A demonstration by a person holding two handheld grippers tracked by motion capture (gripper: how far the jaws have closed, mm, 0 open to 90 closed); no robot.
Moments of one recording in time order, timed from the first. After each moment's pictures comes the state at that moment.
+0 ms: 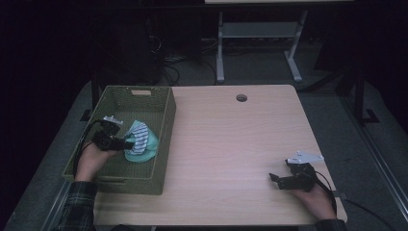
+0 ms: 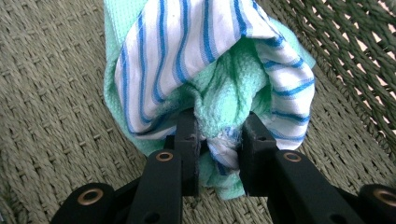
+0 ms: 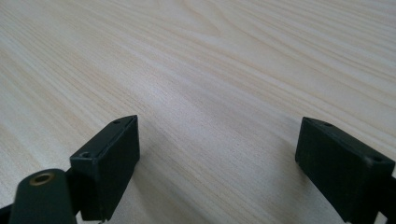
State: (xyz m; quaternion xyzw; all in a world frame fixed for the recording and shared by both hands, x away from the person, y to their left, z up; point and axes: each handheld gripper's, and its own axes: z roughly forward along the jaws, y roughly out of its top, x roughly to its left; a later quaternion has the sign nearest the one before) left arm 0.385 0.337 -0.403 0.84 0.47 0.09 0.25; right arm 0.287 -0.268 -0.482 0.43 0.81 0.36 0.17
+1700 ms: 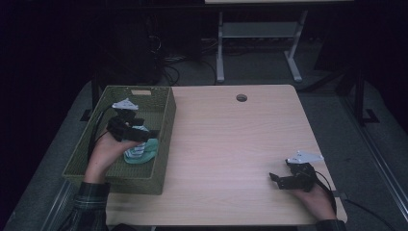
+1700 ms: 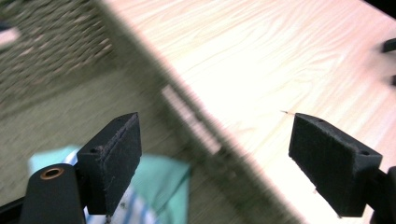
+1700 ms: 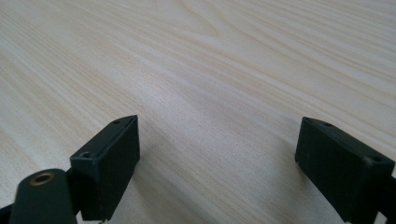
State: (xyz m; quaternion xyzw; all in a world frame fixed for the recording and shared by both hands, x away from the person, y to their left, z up) left arm 0.364 0.248 -0.324 0.83 0.39 0.12 0.38; right arm 0.287 -0.267 -0.482 0.43 0.81 0.36 0.17
